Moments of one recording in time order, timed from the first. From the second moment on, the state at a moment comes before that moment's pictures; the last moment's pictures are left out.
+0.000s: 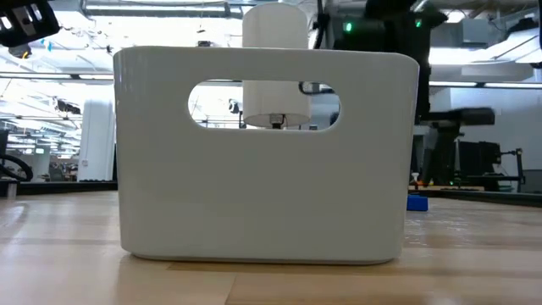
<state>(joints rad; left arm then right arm) -0.88 1.05 0.67 -0.25 -0.65 -1.08 0.13 1.80 1.15 -0.96 0.19 1.95</state>
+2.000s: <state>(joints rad) -0.84 1.05 0.67 -0.21 -0.65 -1.08 0.12 1.46 0.99 -0.83 0.21 1.54</state>
